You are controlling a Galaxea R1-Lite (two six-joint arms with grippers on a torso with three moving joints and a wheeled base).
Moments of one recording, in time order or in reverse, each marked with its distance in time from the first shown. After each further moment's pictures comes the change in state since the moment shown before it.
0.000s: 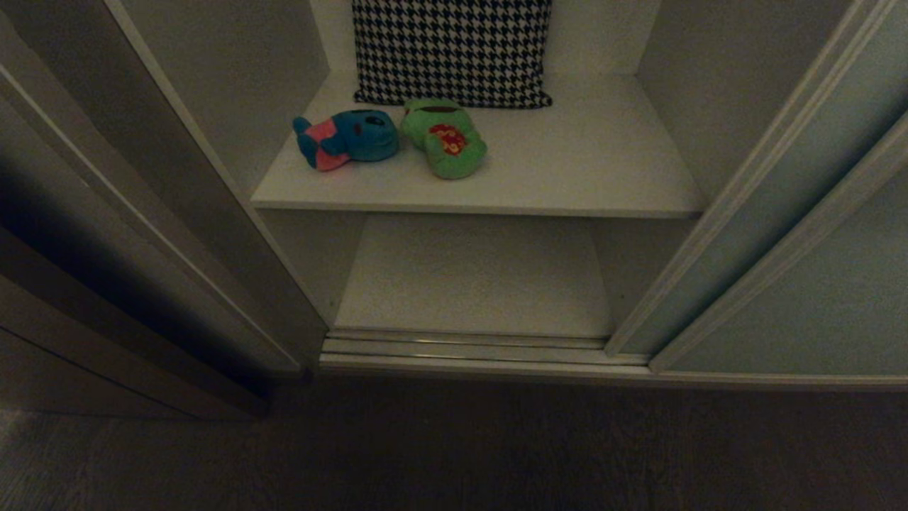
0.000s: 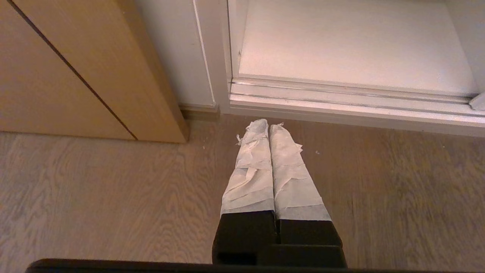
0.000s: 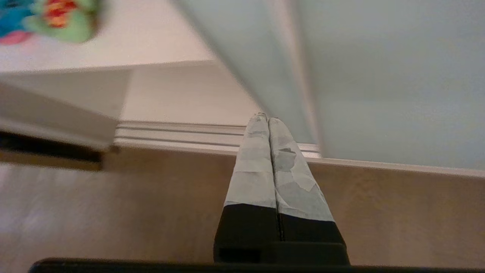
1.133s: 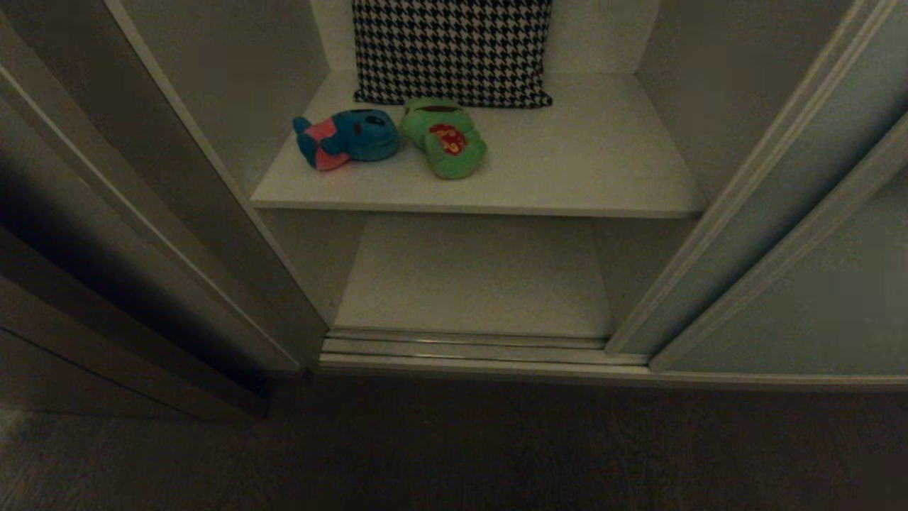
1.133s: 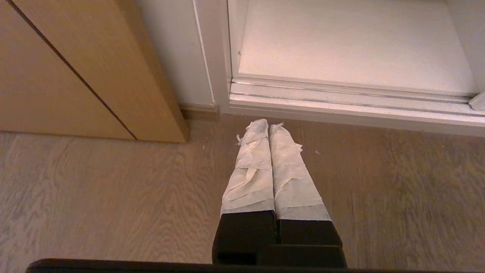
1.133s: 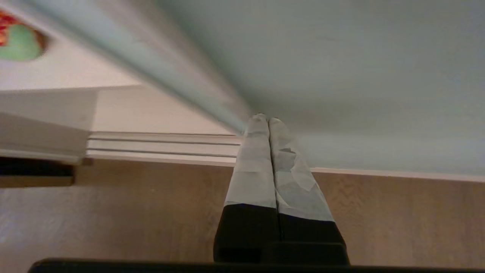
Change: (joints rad) left arm -0.001 0.001 0.000 0.000 0.000 0.000; right arm 0.154 0.178 -0.187 -0.004 -0.214 0.040
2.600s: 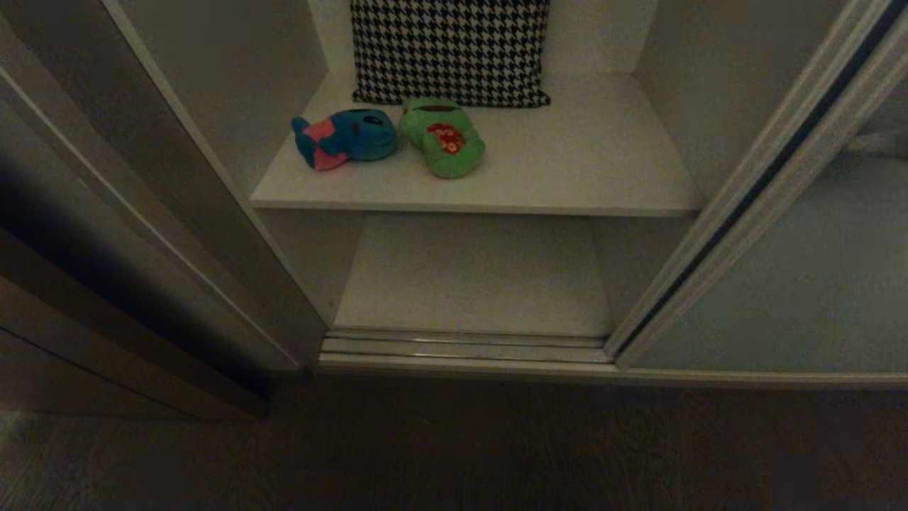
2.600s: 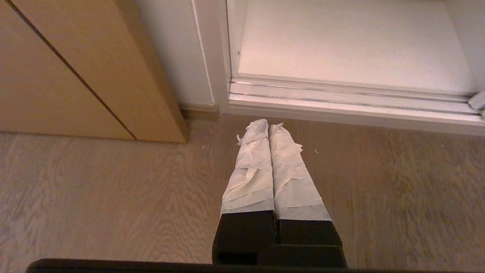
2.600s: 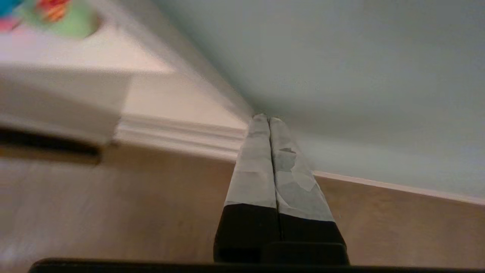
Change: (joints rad) left arm 0.001 0.000 0.000 0.000 0.000 0.000; right arm 0.320 -0.059 0.083 -0.067 -0.147 0.044
